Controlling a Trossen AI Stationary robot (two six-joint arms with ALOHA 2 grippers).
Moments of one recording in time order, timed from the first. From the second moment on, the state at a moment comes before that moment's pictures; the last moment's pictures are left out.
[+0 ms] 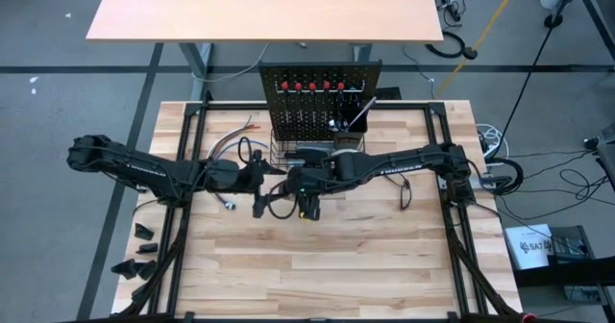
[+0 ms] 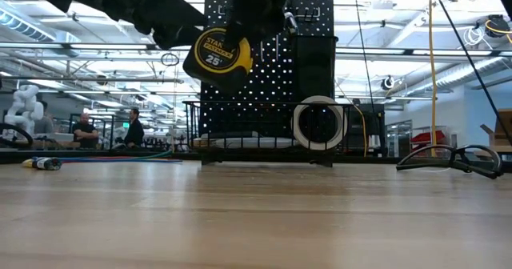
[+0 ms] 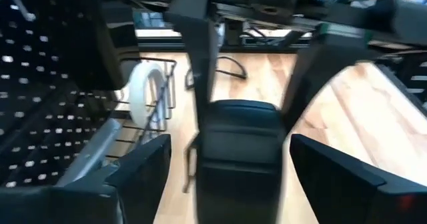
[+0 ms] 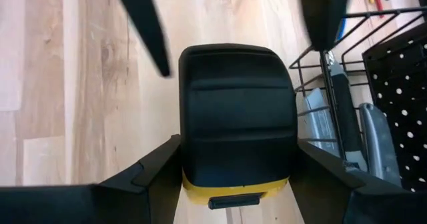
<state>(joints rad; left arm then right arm) -0.11 1.09 0.55 0.24 -0.16 -0.01 0.11 2.01 1.91 -0.92 0.21 0.17</state>
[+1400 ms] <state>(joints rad) -0.11 1.17 0.56 0.31 -0.13 -0.01 0.10 2.01 1.91 -0.88 0.20 0.16</state>
